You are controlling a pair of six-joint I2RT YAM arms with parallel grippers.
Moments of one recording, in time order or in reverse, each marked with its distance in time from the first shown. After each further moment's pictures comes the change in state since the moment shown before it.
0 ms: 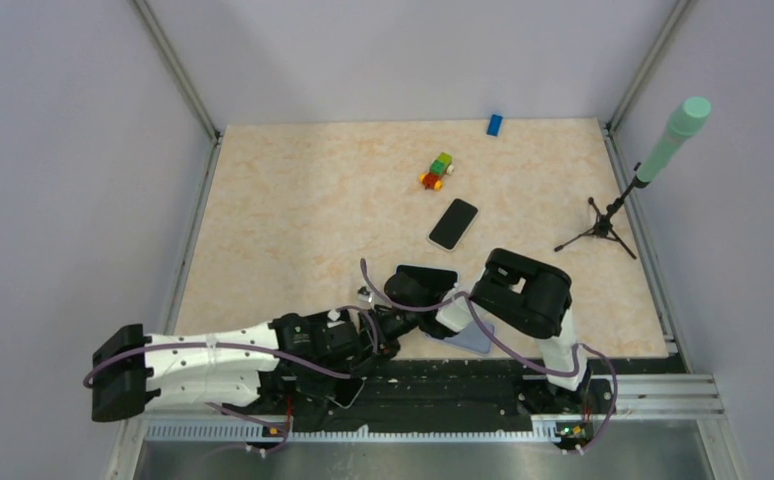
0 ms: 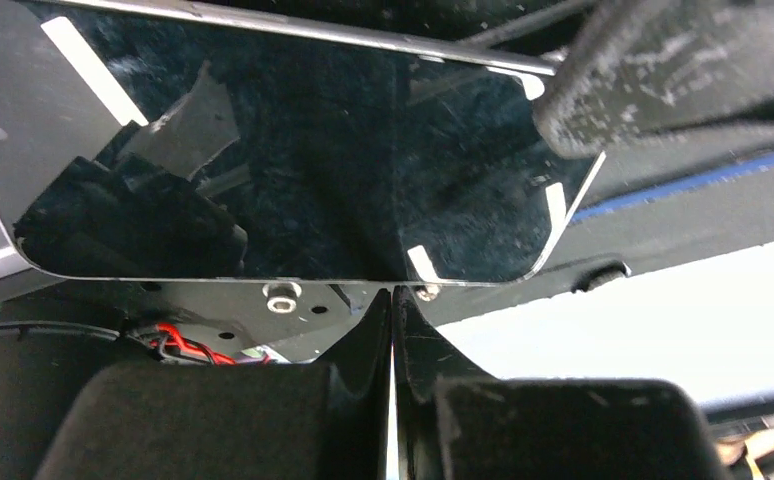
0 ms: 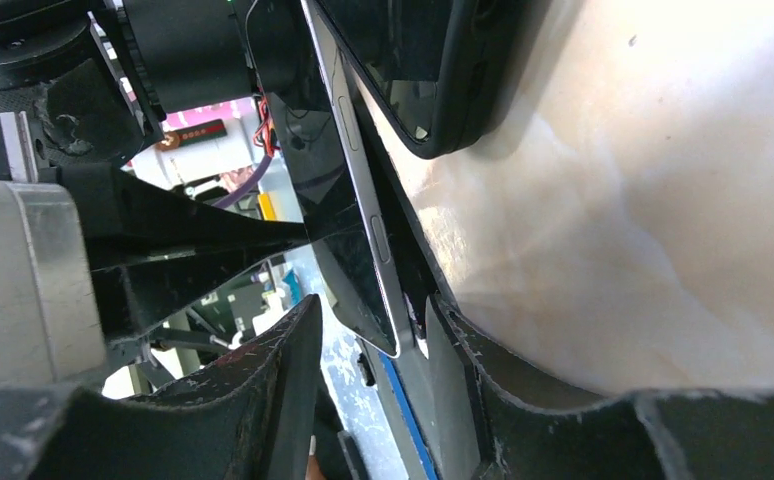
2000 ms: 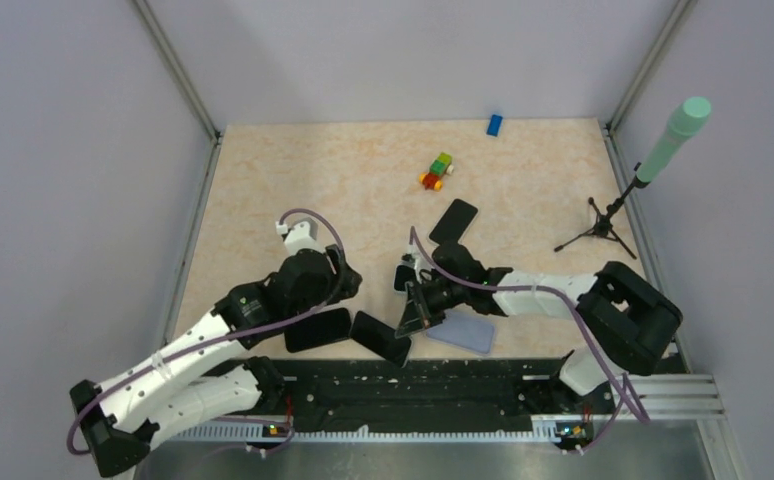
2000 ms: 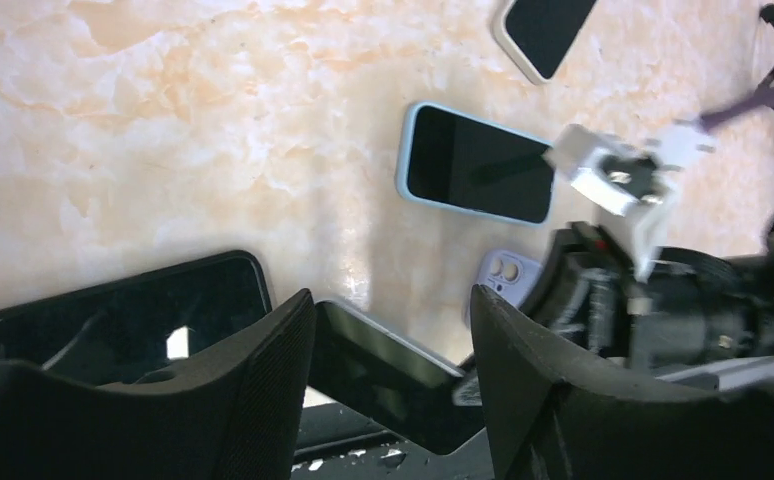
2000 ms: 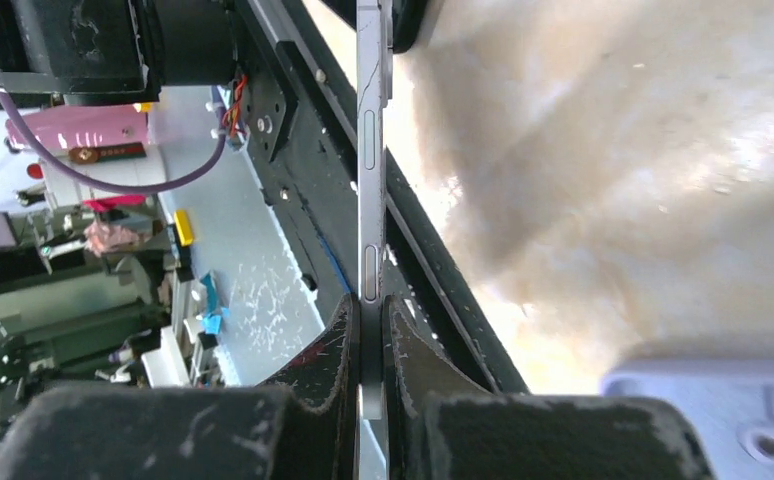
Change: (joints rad) left arm 0.301 -0.133 0.306 0.310 -0.543 -0.006; right arm -0.202 -0.485 -0.128 -0.499 0.077 -0.394
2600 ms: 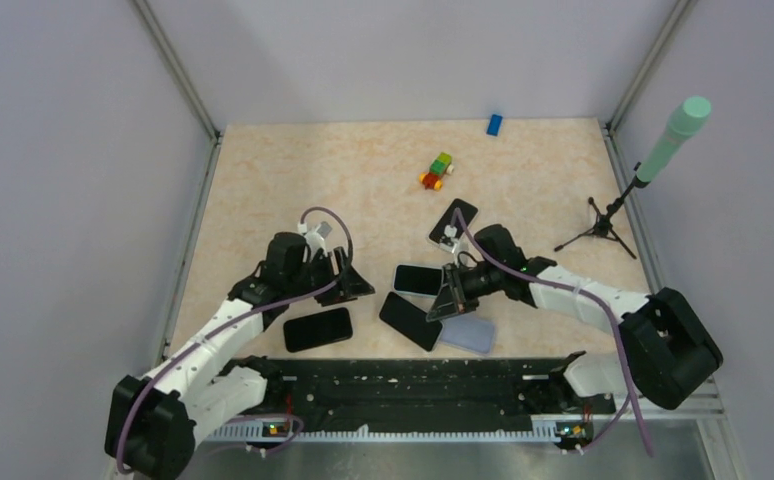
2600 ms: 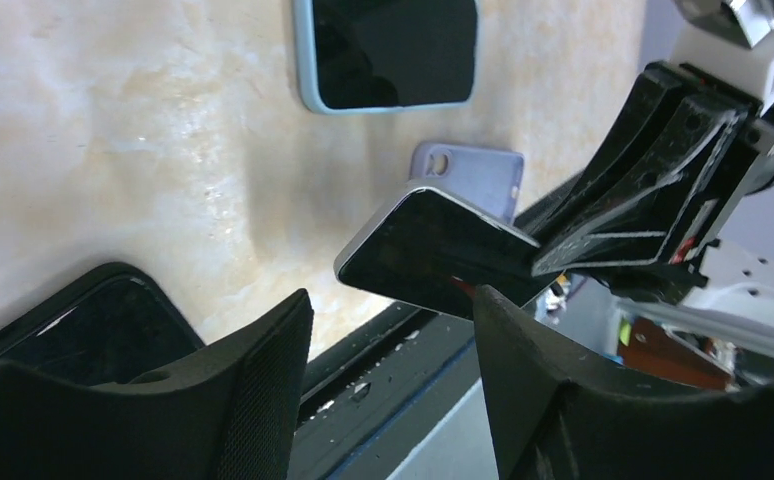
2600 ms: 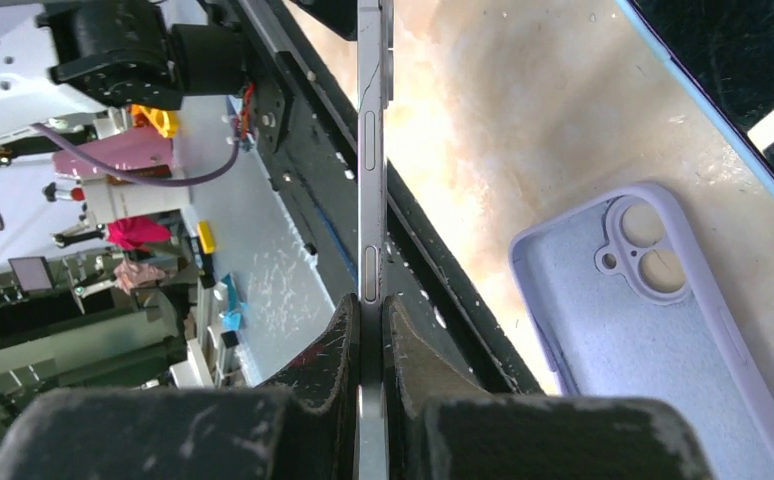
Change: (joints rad) left arm 0.529 0.120 -0.246 0.364 0.912 0.224; right arm -0.253 -0.218 -0.051 -0.272 -0.106 -0.139
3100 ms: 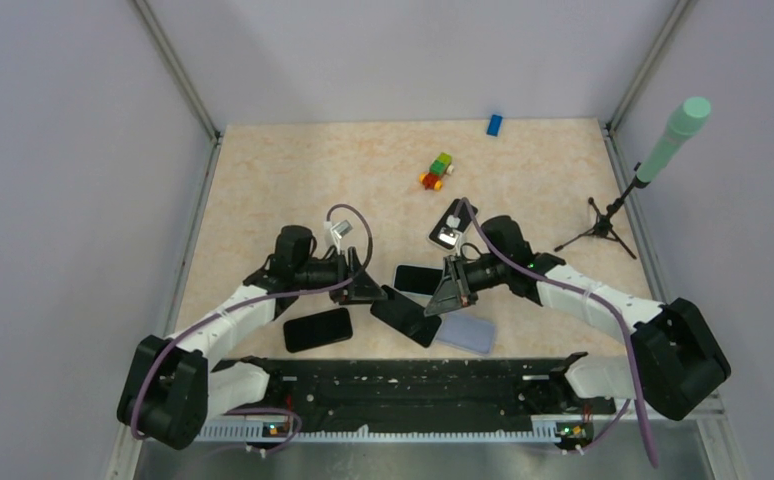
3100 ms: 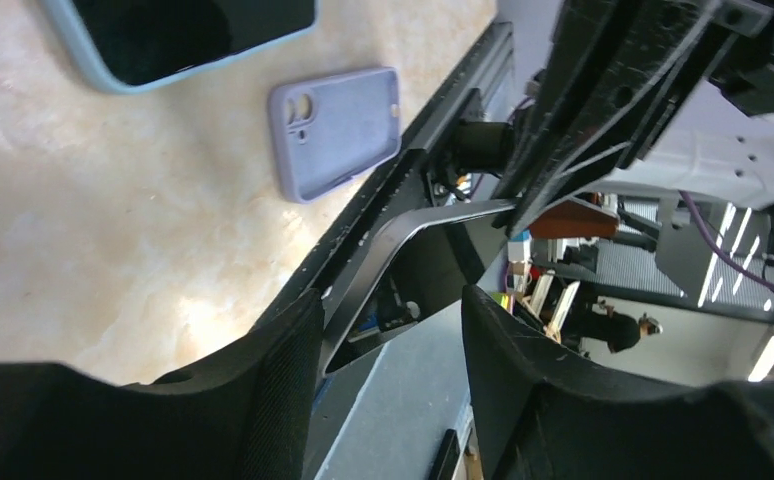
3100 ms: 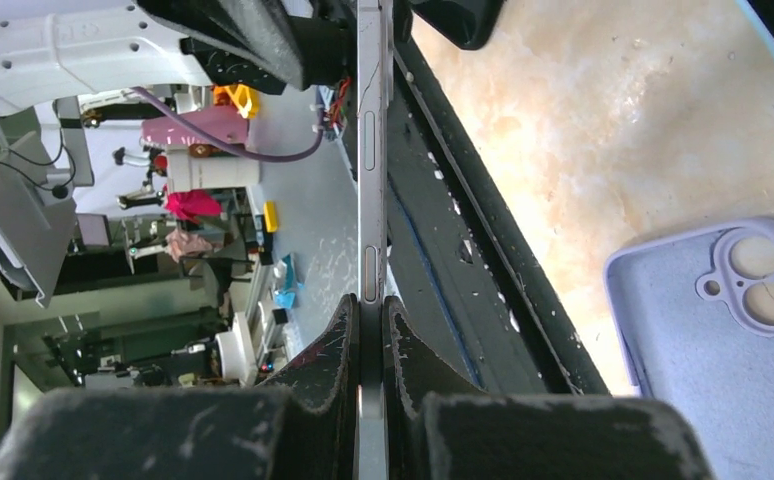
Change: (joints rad) left arm 0.037 0.200 -0.041 0.275 0.417 -0.009; right arm -0.043 -0.073 0.034 0.009 -0.159 0.048
